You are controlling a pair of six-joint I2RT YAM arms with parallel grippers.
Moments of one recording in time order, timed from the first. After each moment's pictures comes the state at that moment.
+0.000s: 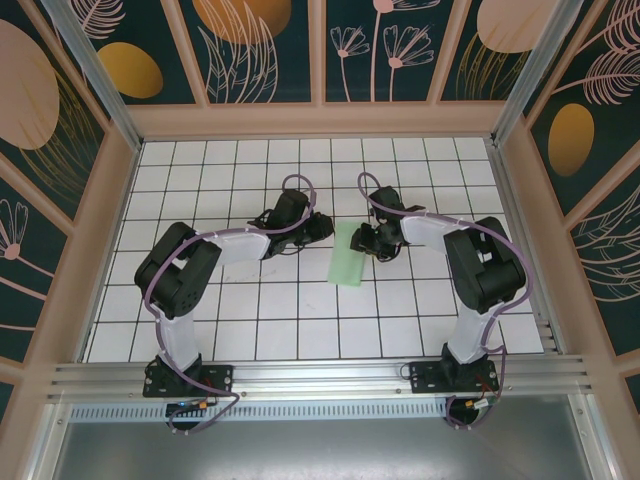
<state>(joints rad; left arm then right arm) -0.63 1.90 1.05 0.18 0.25 -0.83 0.44 1.83 1.03 -0.41 -0.26 0.63</state>
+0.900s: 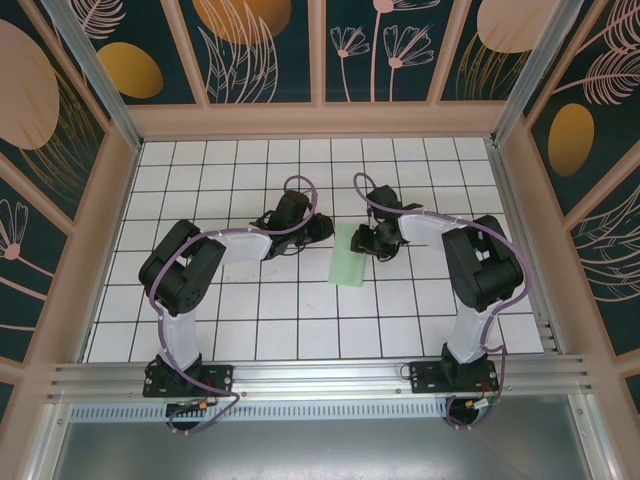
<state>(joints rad) -0.63 1.93 1.05 0.21 0.25 -0.80 0.45 1.85 1.05 -0.45 -0.24 0.55</state>
